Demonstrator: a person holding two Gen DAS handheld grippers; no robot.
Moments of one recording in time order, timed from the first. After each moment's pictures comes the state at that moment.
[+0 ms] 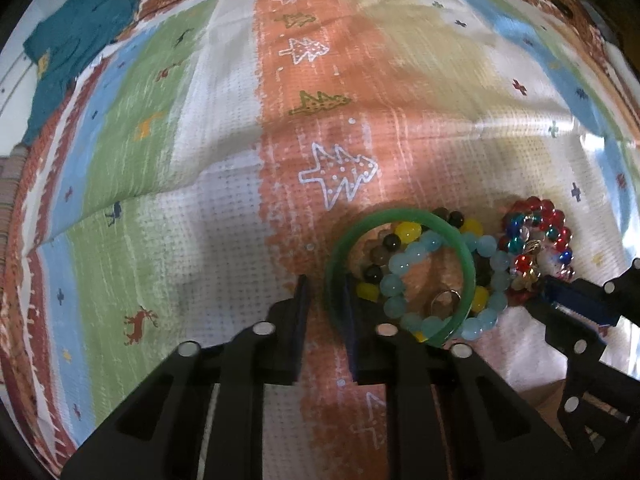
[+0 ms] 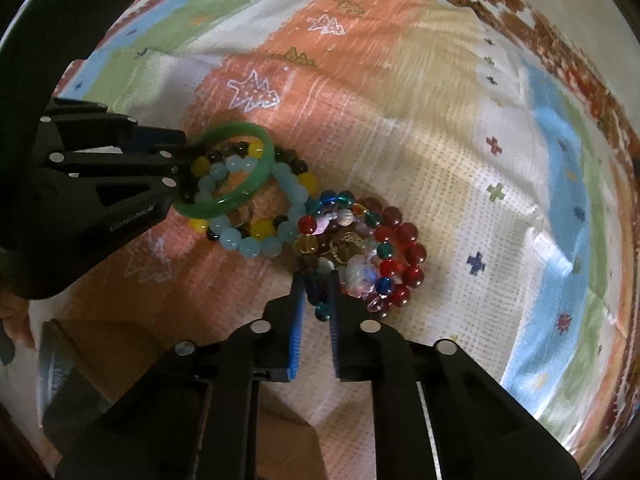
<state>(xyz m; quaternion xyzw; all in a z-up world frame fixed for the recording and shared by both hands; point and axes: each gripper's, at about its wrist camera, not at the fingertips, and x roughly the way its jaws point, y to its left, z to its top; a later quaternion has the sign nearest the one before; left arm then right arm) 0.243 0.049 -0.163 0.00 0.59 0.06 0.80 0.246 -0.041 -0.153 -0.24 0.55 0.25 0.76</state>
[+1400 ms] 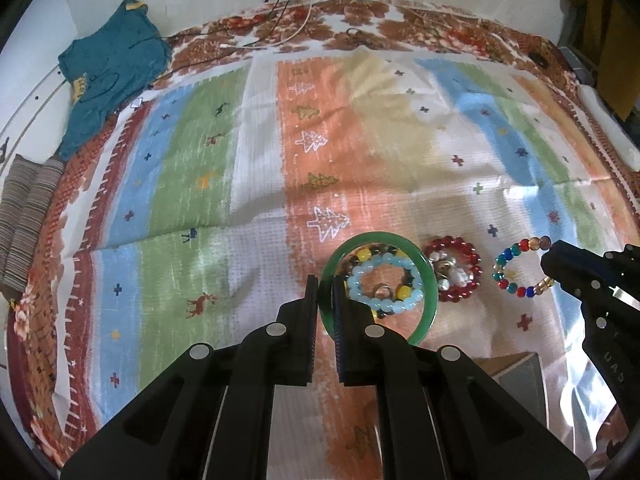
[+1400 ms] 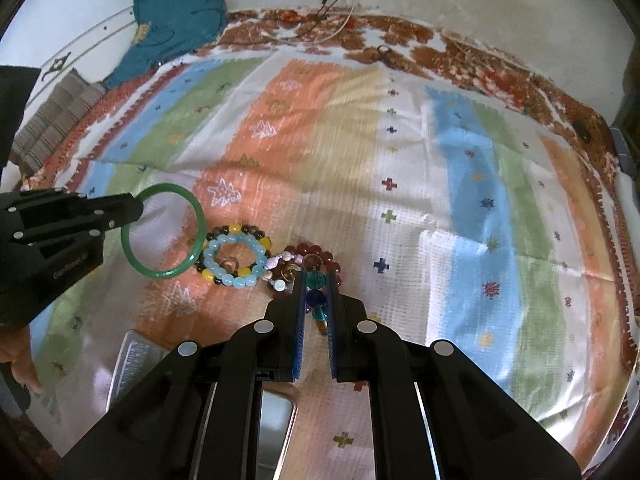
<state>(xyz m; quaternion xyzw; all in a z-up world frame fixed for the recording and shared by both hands) 0.189 0.040 -0.056 -0.02 0.51 0.06 0.86 0.222 -0.104 -0.054 -0.12 0.47 0.20 0.85</state>
